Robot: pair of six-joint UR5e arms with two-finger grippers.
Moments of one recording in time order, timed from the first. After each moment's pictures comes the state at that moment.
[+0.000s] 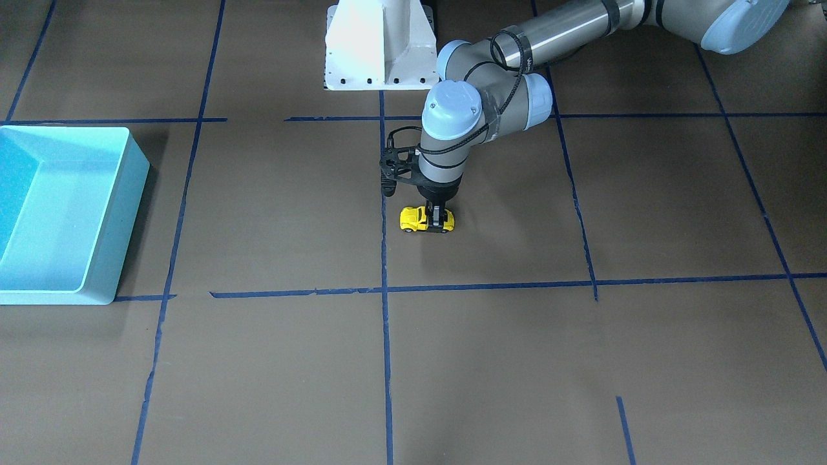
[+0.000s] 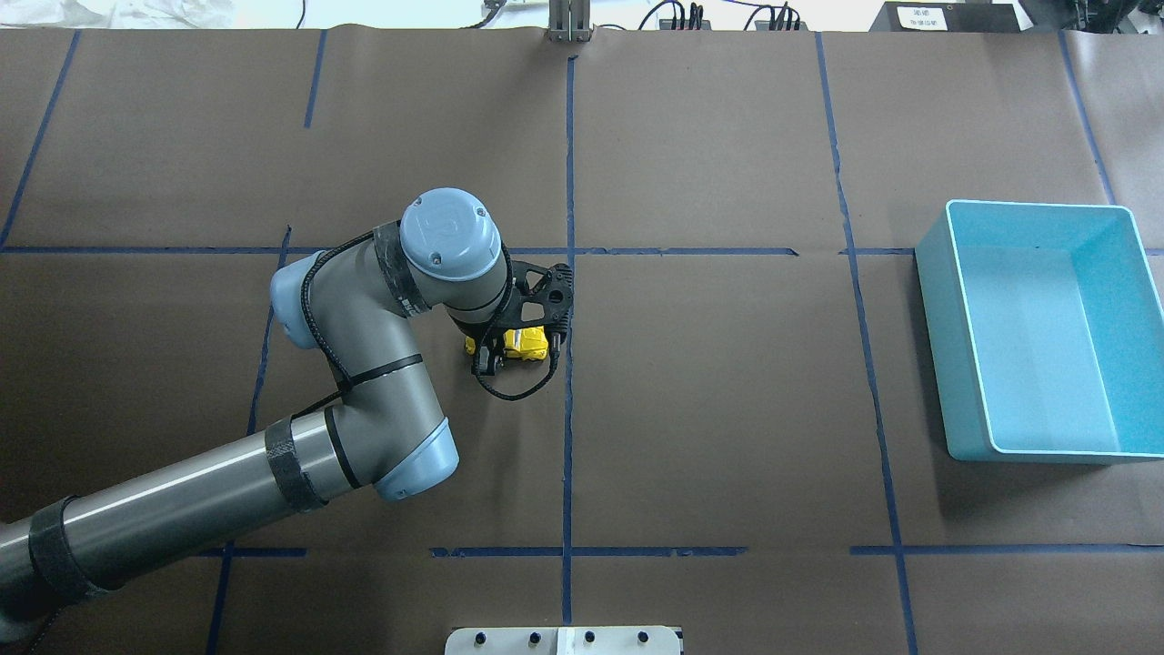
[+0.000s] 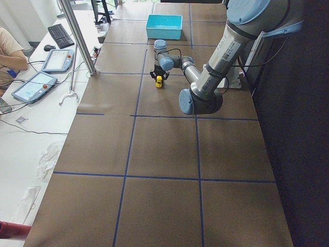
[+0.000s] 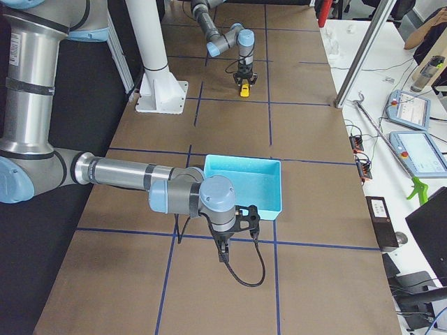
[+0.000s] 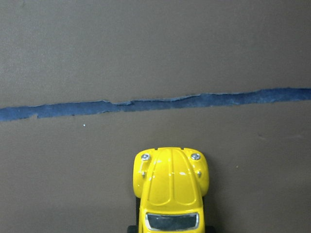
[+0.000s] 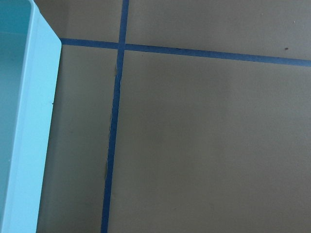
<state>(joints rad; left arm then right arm) -0.54 -2.31 -1.45 -1.74 -1.89 0.45 1.67 -1.79 1.73 -1.50 2.31 -0.14</state>
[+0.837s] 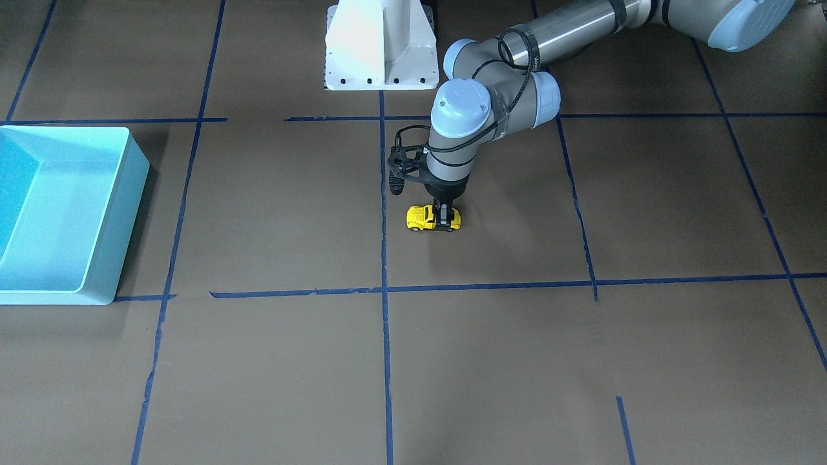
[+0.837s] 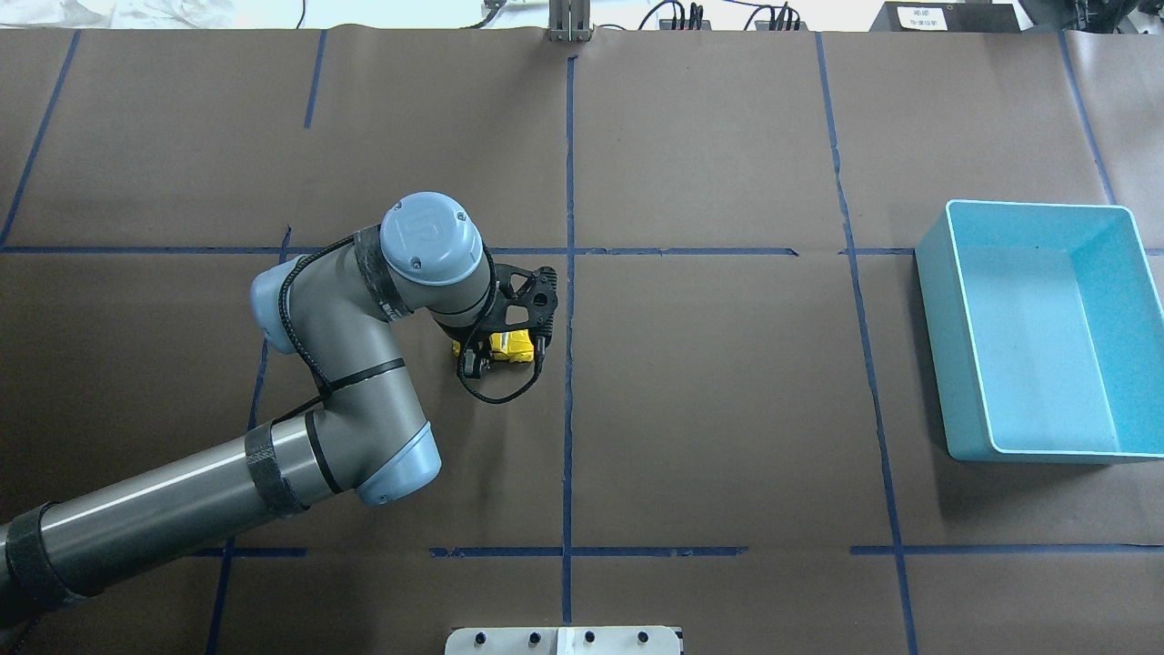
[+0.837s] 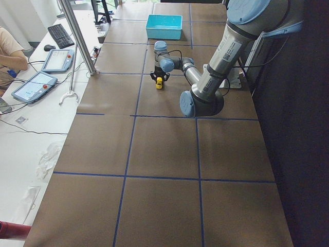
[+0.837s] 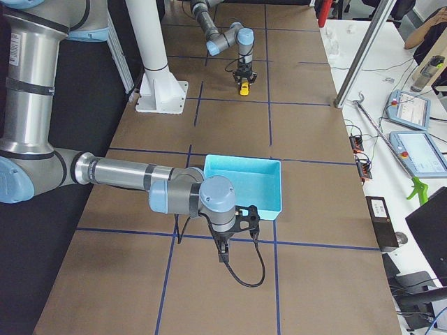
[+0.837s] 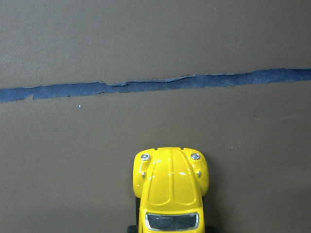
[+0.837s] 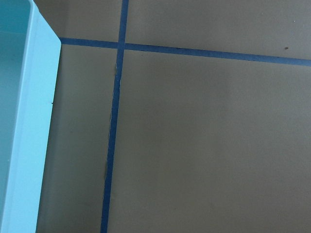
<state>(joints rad) -0.54 -2.28 -1.47 -1.74 -1.89 0.45 1.67 -1.79 1.72 -1.50 2.31 -0.14</state>
